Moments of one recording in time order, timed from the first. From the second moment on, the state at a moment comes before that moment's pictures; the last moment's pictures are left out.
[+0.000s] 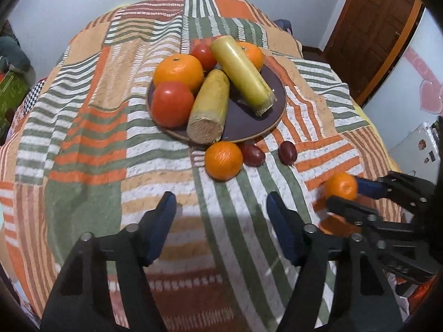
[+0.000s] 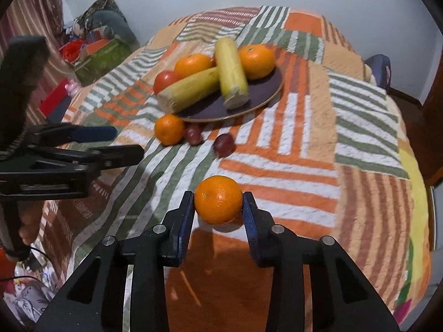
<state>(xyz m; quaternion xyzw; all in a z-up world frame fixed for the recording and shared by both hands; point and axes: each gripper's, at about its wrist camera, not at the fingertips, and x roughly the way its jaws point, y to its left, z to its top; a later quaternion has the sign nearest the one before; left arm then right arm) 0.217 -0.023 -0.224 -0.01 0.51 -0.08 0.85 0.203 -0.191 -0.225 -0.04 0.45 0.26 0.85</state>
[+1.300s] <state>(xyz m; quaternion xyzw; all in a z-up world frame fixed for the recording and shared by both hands) 0.255 -0.051 -0.201 -0.02 0.47 -0.11 0.87 0.256 -0.206 -0.193 -0.03 0.40 0.25 0.88</state>
